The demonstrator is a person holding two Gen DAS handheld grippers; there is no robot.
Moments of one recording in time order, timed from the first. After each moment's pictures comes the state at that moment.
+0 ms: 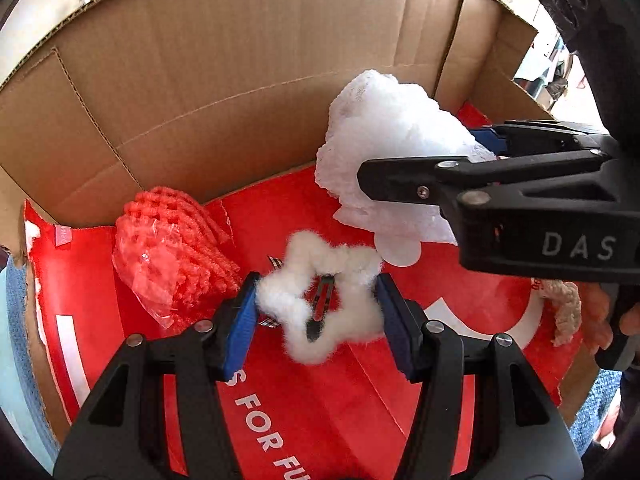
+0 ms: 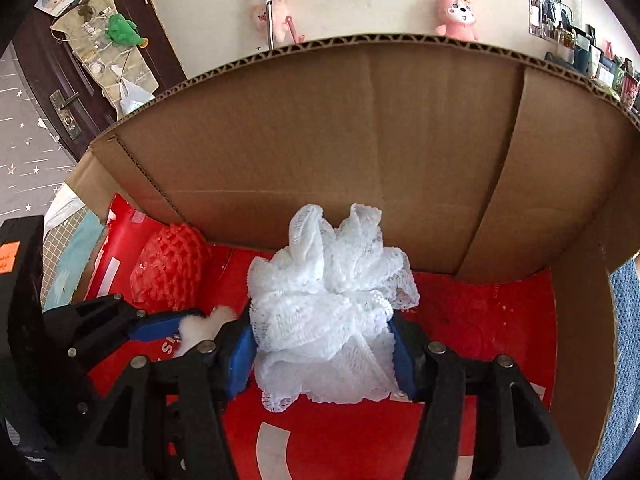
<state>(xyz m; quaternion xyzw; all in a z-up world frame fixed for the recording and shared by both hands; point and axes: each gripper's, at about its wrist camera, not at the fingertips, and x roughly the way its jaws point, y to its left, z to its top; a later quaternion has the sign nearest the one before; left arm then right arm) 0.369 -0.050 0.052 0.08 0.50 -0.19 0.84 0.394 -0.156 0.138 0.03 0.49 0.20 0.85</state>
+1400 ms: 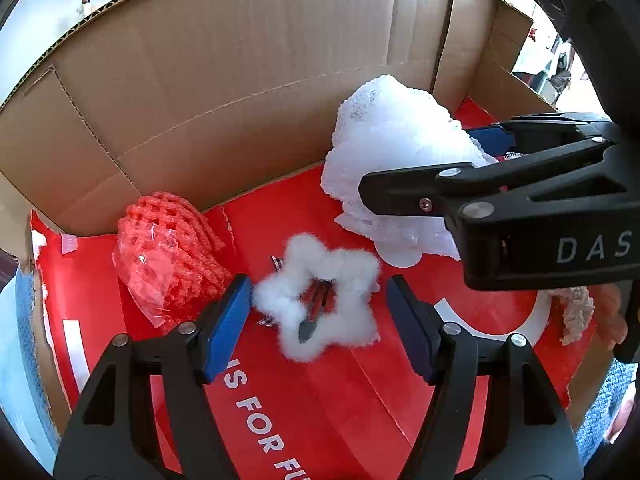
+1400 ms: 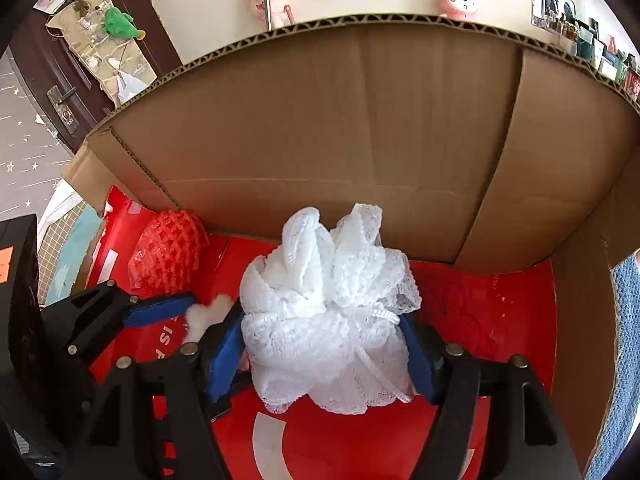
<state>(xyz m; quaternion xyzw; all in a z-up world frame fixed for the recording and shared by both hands) 0.364 -0.088 0.057 0.10 0.49 -0.18 0.85 0.404 -0.161 0.136 0.03 0.51 0.21 0.84</state>
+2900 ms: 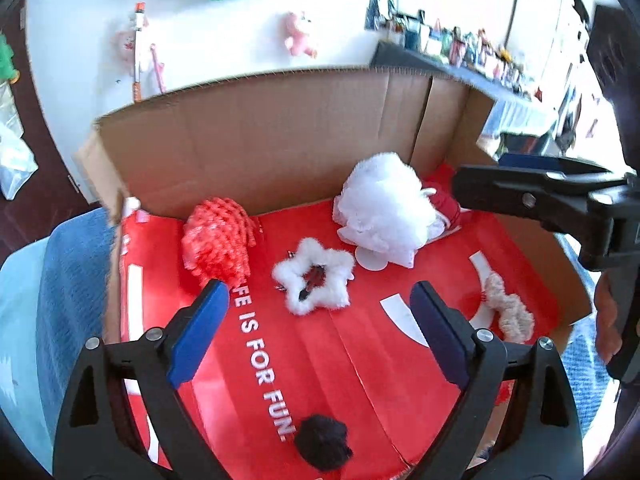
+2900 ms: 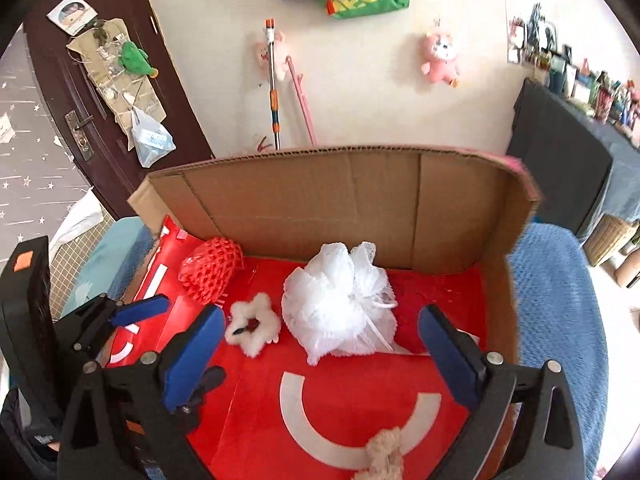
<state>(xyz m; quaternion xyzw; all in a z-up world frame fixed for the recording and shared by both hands) 0.295 -0.014 0.097 0.03 0.41 -0.15 0.90 0.347 -0.183 0.202 0.04 0.43 0.20 0.88</state>
